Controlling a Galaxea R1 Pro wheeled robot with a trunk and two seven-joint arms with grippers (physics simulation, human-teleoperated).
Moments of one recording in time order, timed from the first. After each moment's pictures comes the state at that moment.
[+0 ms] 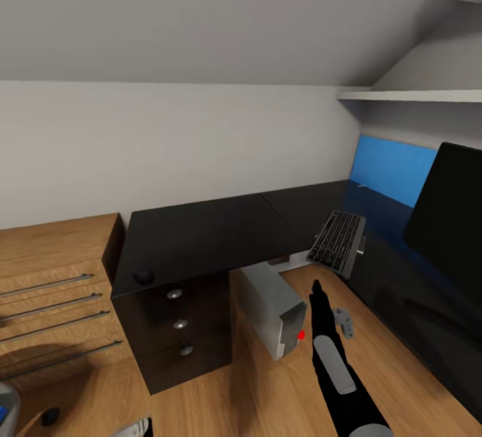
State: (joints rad) left arm 0.24 -0.04 -0.10 -1.31 0.25 -0.08 0.39; right arm -0.43 0.15 -0.05 -0.94 -1.14 -0.34 -0.10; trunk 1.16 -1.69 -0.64
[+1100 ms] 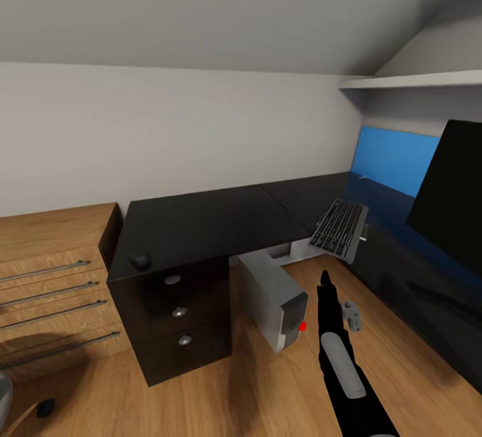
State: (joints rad) left arm 0.29 -0.04 -0.18 -1.25 0.25 -0.07 0.39; right arm -0.39 0.15 -0.06 -1.09 -1.17 -0.34 -0.09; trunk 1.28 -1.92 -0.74
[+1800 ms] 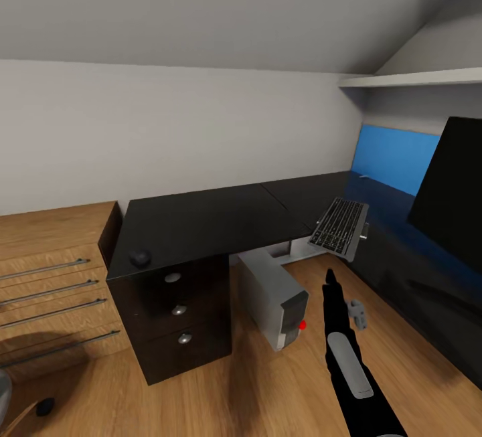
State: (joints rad) left arm 0.29 -0.04 -0.18 -1.22 0.25 -0.07 0.39; right arm -0.39 0.12 -0.06 -1.10 -1.18 -0.33 -0.06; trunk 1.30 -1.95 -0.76
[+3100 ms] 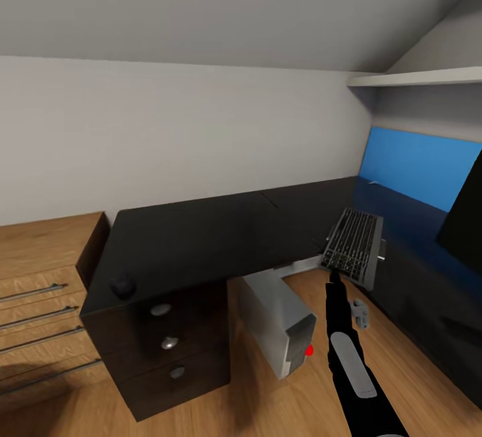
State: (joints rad) left arm 0.29 -0.04 -0.18 -1.17 0.25 -0.07 0.40; right arm -0.39 0.12 -0.08 -1.10 -1.24 -0.34 0.00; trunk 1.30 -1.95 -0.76
